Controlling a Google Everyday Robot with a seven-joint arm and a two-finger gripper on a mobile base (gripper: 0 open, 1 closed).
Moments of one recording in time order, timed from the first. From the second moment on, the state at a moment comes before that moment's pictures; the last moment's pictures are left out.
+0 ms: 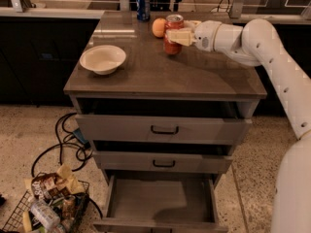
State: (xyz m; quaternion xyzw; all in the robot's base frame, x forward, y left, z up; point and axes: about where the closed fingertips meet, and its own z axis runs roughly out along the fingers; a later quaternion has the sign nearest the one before) arm 0.814 -0.089 0.904 -0.35 0.65 0.29 0.61
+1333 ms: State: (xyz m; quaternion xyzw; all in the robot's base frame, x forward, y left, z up) arm 0.652 -0.187 0.994 -0.33 0.64 0.22 0.66
